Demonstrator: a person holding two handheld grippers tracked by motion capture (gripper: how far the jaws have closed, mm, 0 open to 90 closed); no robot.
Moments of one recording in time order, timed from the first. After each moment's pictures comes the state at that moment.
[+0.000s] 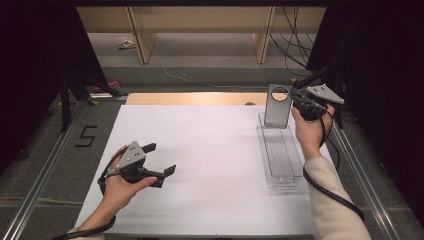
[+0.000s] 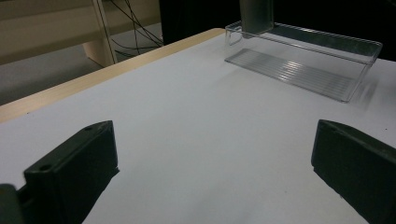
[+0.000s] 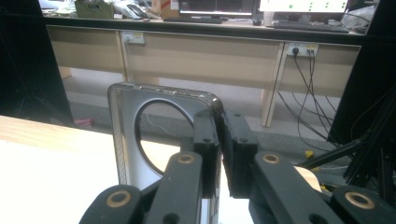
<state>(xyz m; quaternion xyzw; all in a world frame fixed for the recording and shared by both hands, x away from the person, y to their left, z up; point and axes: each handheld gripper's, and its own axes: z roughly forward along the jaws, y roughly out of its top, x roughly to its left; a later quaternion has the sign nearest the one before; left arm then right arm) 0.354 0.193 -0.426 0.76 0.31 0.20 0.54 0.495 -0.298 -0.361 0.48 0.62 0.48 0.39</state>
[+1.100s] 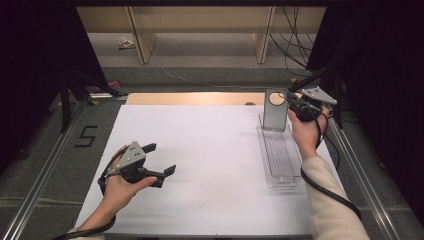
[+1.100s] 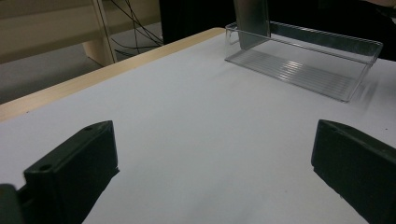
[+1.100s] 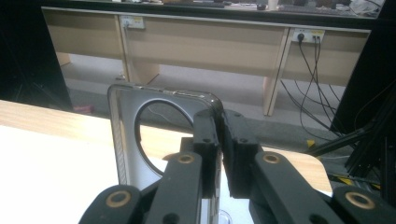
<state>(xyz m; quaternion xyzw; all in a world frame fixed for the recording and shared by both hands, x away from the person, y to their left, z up) 0.354 0.194 -0.426 0.76 0.31 0.20 0.53 0.507 -0.296 -0.380 0.49 0.63 0.47 0.38</state>
